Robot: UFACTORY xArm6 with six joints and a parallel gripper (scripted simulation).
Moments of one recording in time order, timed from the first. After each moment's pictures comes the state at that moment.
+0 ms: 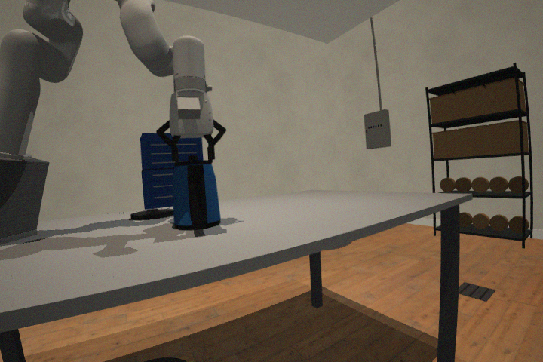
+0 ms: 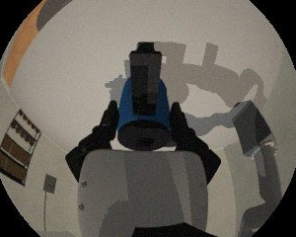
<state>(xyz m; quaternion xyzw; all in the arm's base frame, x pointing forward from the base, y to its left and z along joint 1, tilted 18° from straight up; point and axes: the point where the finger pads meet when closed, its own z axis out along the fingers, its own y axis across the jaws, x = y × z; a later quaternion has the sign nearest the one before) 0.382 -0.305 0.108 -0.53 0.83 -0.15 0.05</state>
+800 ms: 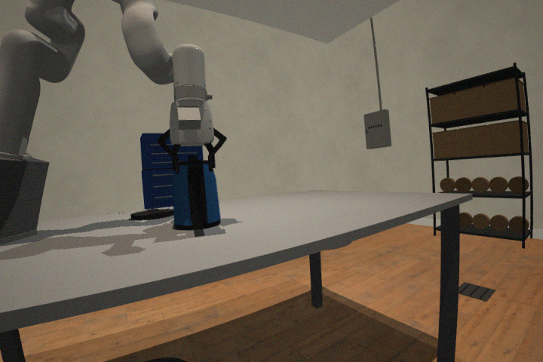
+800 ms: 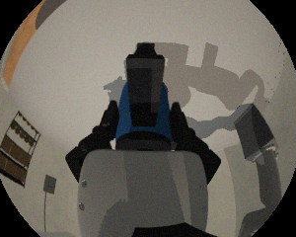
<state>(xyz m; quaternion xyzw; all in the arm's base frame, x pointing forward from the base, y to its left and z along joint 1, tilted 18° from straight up) 0.386 -0.309 0.088 -0.53 0.83 -0.15 0.05</state>
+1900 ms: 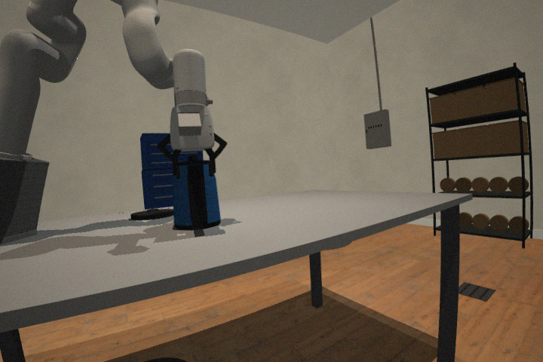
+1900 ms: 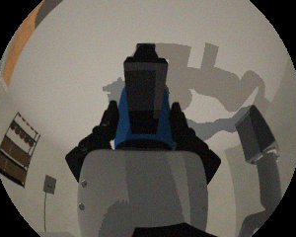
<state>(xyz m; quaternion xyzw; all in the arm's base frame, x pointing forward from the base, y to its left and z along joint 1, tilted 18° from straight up) 0.390 -0.311 0.077 -0.53 0.83 -0.15 0.05</state>
